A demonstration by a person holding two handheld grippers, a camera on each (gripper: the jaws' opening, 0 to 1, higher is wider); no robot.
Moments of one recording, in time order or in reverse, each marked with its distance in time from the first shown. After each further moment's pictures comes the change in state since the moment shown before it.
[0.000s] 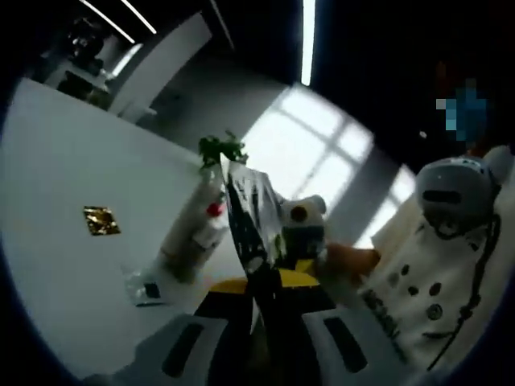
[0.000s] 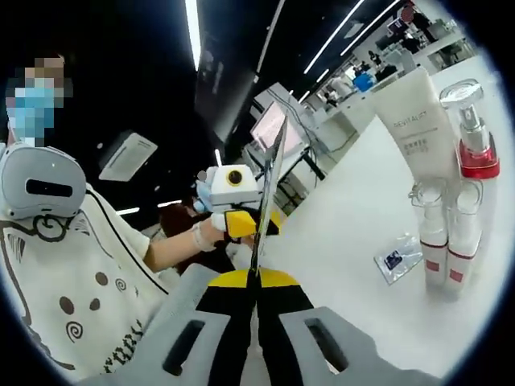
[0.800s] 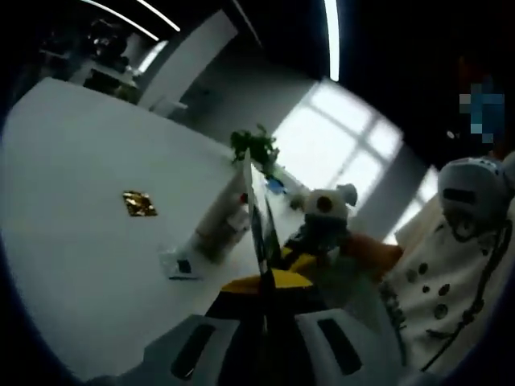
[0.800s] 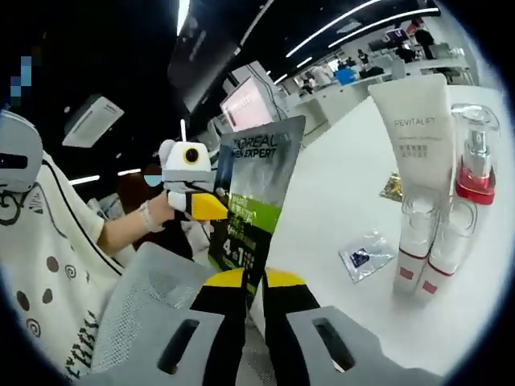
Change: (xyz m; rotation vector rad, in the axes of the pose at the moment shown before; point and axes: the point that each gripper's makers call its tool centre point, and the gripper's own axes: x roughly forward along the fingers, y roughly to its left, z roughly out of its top) left arm -0.040 0.027 -0.012 -0.066 0.027 0.188; right arm 0.009 -0.037 -0.012 -0.158 0.164 -0.276
